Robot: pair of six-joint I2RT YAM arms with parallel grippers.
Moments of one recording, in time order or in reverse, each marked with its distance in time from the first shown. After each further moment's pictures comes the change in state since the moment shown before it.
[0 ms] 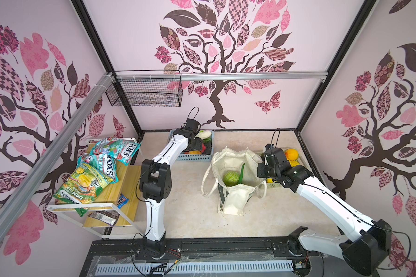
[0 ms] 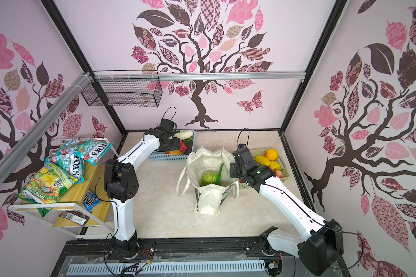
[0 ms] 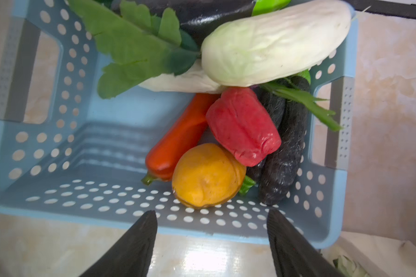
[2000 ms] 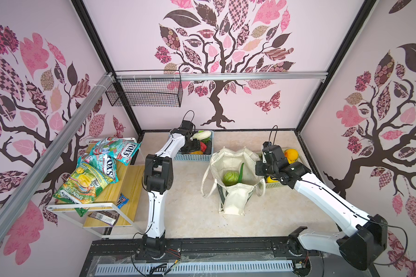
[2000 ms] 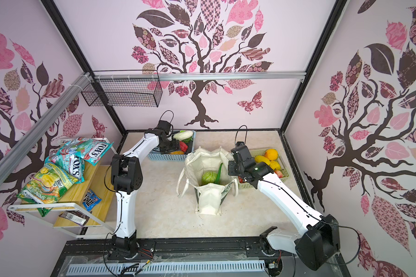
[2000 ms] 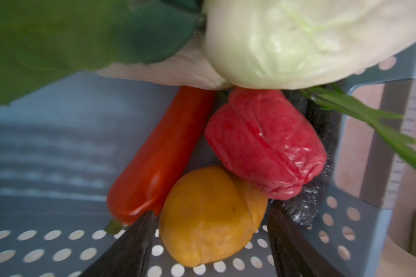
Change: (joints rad) left arm 0.092 0.162 0.102 -0.027 0.268 -0.020; right arm -0.002 0.042 0.041 -0.002 -0.023 -0.014
